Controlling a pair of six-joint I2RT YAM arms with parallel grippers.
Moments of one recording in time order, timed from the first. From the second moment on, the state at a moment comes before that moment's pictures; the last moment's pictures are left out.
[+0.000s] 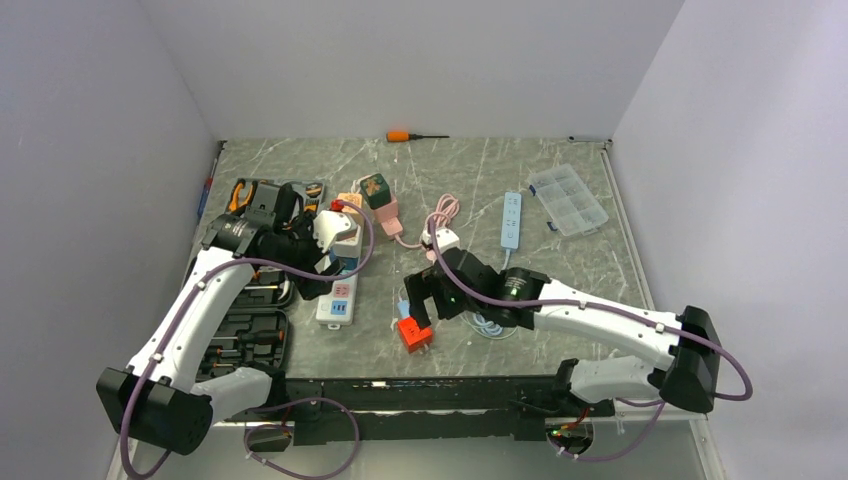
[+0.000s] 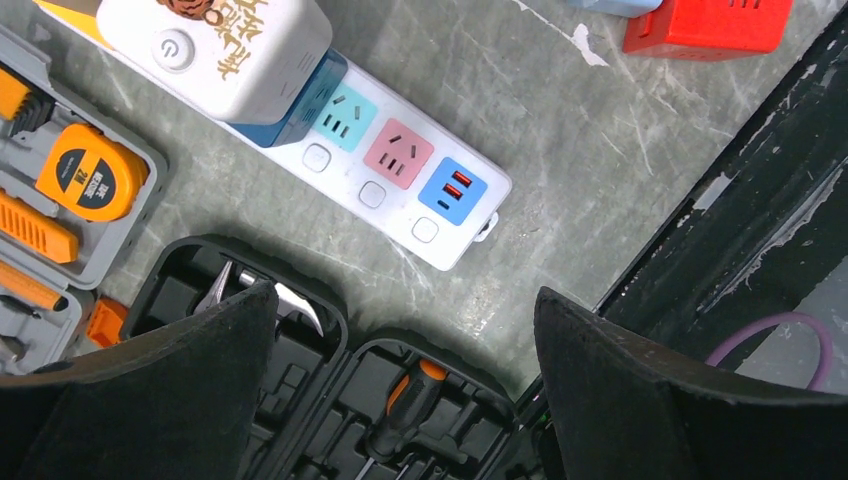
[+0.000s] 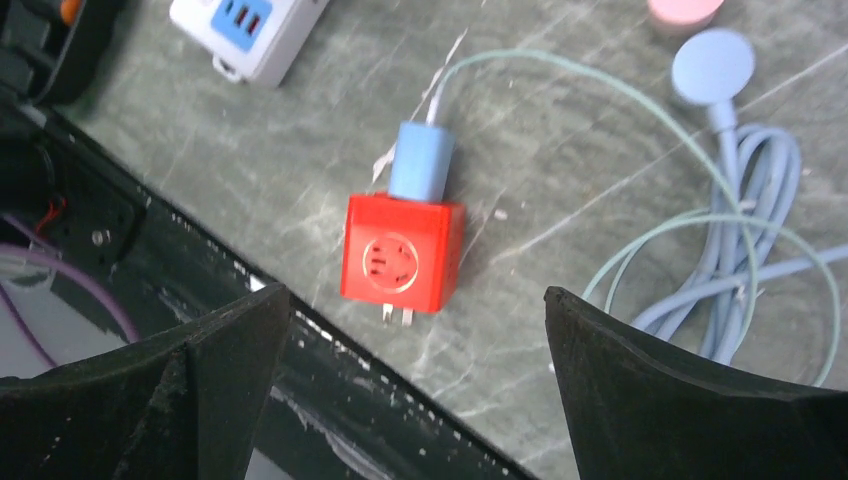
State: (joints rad) left arm -0.29 1.13 1.16 -1.10 0.35 0.64; right arm 1.07 1.23 0.98 -0.53 0.20 0.52
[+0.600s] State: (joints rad) left arm -0.29 1.14 1.16 -1.10 0.37 0.63; right arm 1.19 1.46 0.92 -0.41 0.35 0.52
